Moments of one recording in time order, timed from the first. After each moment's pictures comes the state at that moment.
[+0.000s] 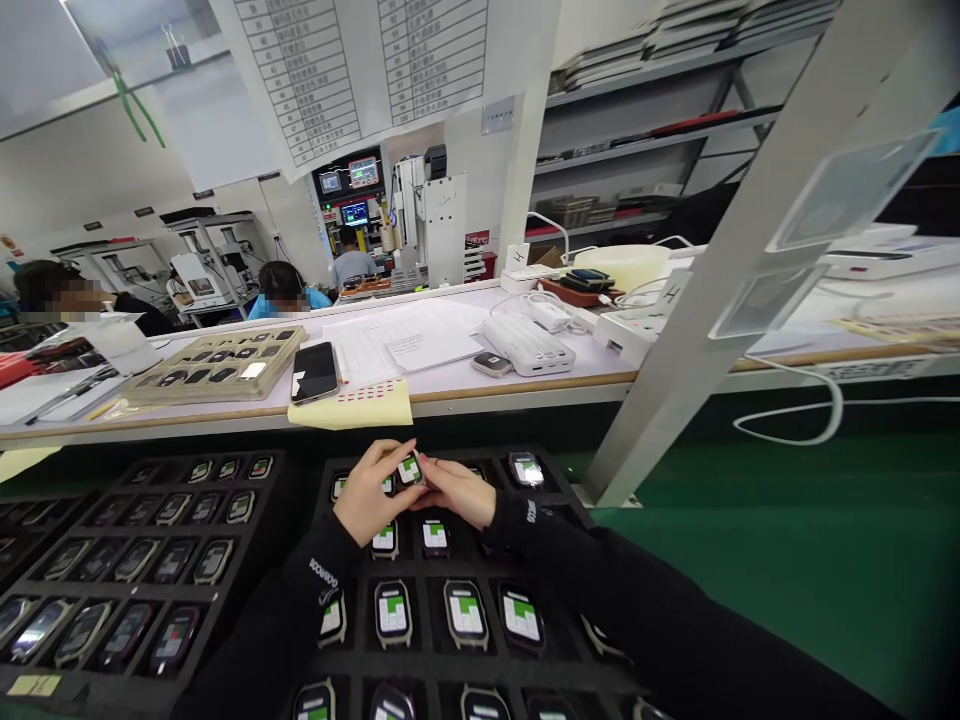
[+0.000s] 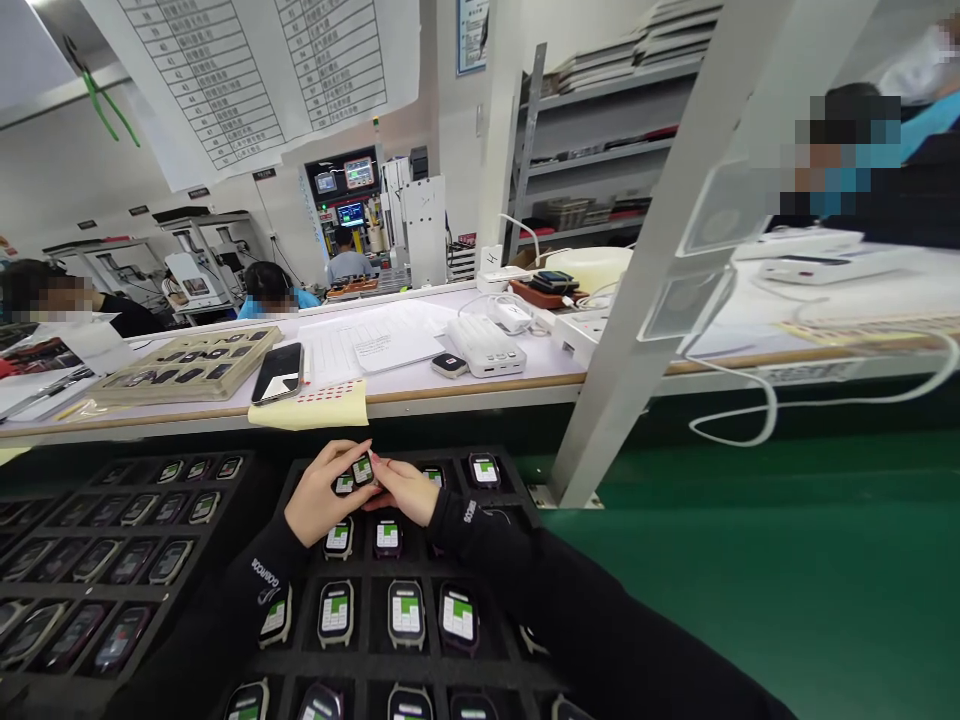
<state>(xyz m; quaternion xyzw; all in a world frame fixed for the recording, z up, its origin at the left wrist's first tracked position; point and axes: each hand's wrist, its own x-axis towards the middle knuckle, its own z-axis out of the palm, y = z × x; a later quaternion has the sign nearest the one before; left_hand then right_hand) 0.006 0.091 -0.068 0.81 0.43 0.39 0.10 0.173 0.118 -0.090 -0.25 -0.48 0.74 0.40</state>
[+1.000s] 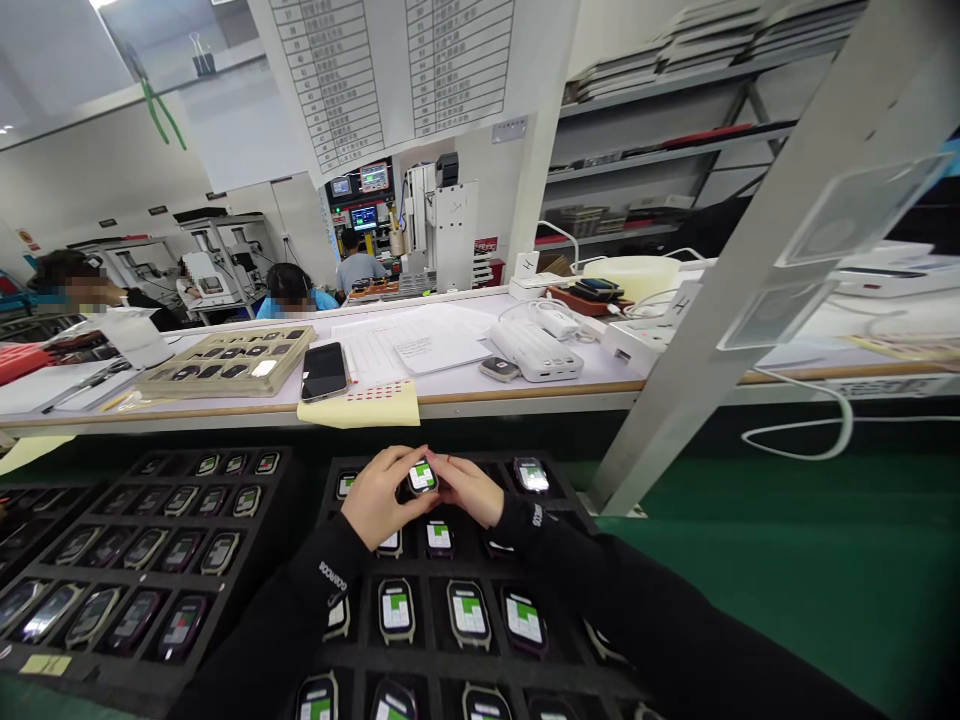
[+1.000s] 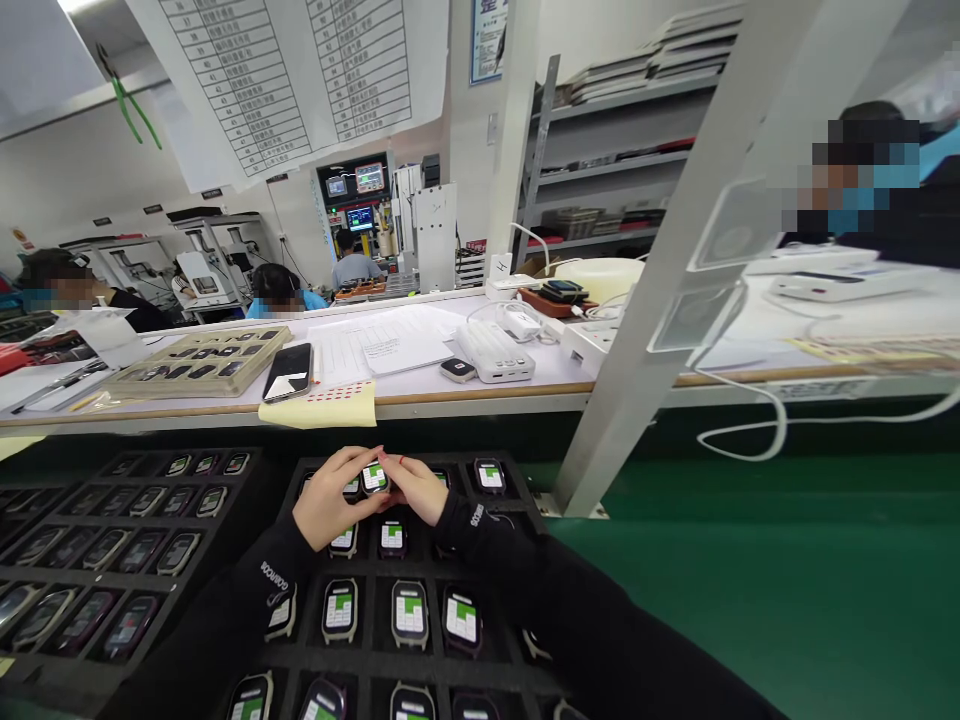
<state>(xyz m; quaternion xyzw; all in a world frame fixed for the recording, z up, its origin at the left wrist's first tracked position) 0.011 0.081 -0.069 0.82 0.42 0.37 0.07 0.175 0.113 -0.081 -0.28 -0.51 0.71 0.40</state>
